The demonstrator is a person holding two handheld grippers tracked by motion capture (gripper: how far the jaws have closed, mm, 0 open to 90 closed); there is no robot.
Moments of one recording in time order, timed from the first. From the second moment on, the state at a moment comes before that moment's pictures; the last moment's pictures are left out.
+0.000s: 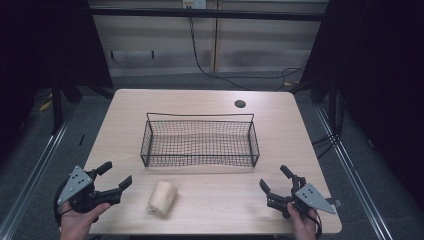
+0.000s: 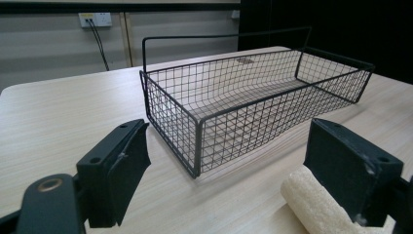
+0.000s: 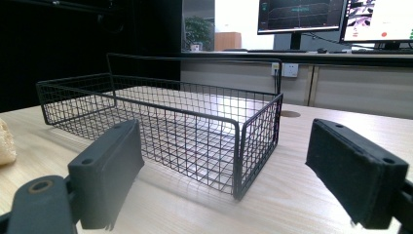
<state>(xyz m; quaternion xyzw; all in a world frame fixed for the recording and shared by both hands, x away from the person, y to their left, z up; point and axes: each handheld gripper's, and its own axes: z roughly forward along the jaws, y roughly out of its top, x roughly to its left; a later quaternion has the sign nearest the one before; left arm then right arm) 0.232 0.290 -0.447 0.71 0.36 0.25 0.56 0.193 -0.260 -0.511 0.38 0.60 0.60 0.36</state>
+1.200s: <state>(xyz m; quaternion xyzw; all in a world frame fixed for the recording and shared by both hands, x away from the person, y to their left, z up) 0.236 0.261 -0.409 0.82 0.39 0.07 0.42 0.194 -0.260 -0.511 0.38 0.60 0.60 0.36</state>
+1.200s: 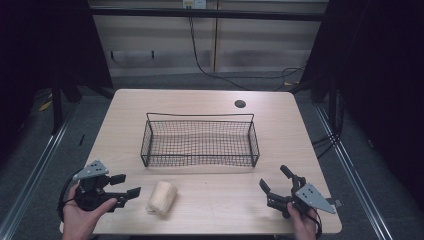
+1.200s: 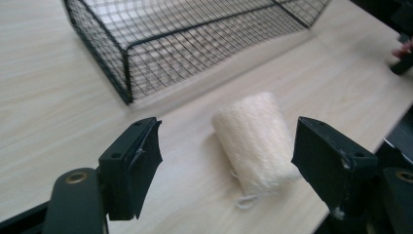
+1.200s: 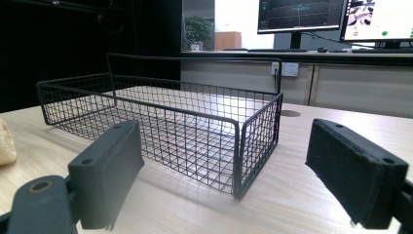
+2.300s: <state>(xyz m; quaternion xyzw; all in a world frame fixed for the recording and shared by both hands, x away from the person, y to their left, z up) 0.257 0.196 -0.402 0.88 0.40 0.00 0.26 0.194 -0.260 -0.511 0.38 0.60 0.60 0.36</state>
